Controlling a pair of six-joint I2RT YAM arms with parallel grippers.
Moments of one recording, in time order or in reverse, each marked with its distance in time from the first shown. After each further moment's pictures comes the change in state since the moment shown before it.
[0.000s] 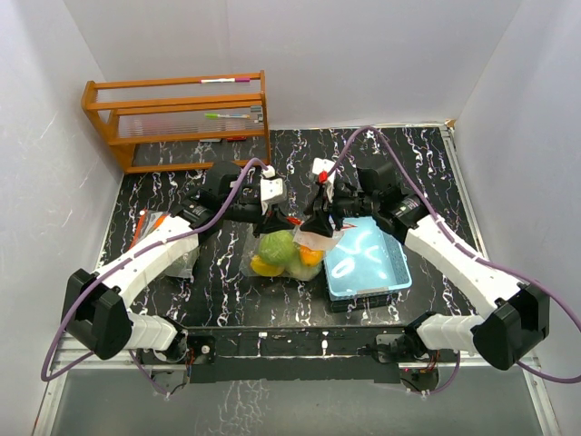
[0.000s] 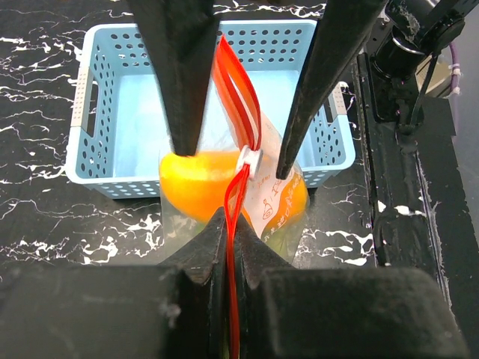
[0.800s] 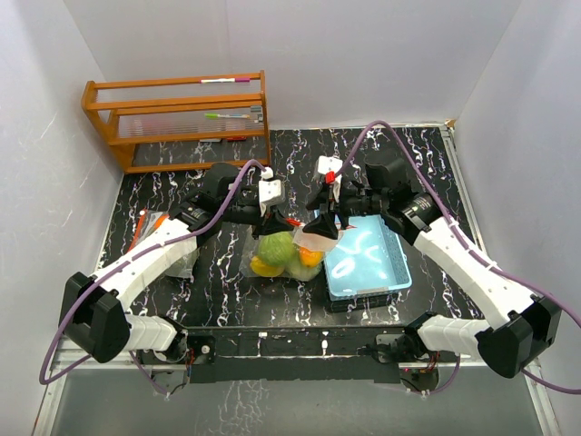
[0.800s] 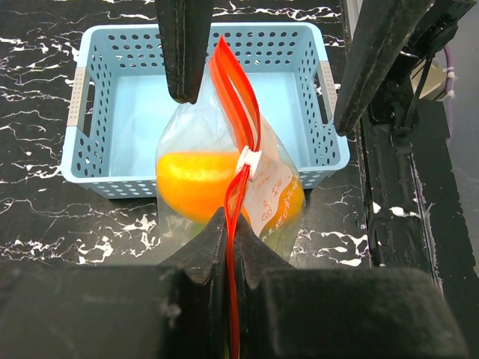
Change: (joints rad) left arm 0.000 -0.021 -0.023 0.016 0.005 -0.018; right arm 0.000 -0.049 0.088 -0.098 -0.019 -0.063
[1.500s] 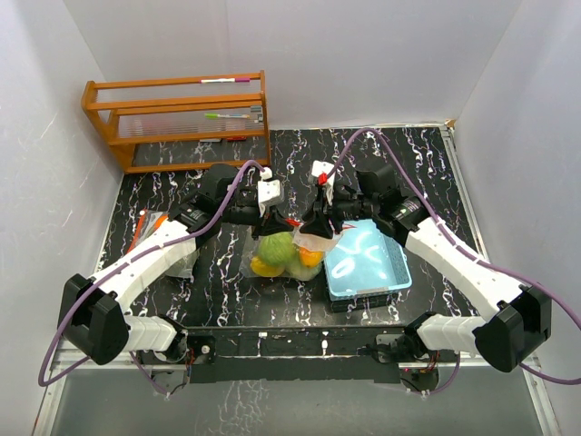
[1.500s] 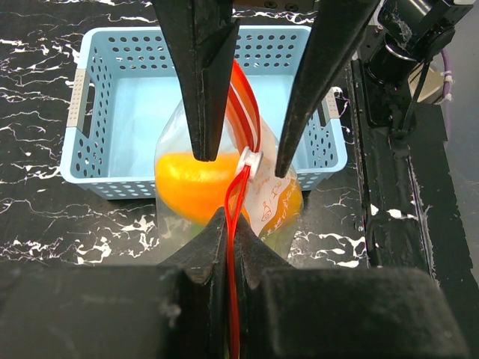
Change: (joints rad) left arm 0.000 -0.013 -0.012 0.015 0.000 -0.017; right arm 0.017 0.035 -0.083 0.084 0.024 0.081
